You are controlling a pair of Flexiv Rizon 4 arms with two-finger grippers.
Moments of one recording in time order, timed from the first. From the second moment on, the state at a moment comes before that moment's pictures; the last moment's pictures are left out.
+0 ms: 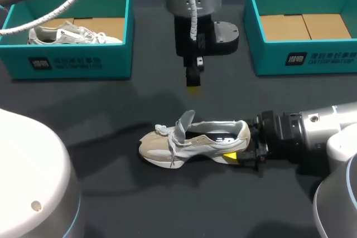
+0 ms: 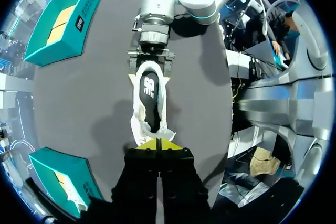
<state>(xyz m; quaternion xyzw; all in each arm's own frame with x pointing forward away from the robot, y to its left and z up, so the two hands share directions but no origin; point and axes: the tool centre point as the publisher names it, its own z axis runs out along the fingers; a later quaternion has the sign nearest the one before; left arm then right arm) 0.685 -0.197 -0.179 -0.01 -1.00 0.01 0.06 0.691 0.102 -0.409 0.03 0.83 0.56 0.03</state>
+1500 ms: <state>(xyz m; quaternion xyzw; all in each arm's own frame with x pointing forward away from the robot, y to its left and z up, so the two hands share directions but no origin) 0.673 -0.238 -0.291 -0.05 -1.00 0.02 0.06 0.691 0.102 -0.409 0.03 0.83 0.56 0.03</state>
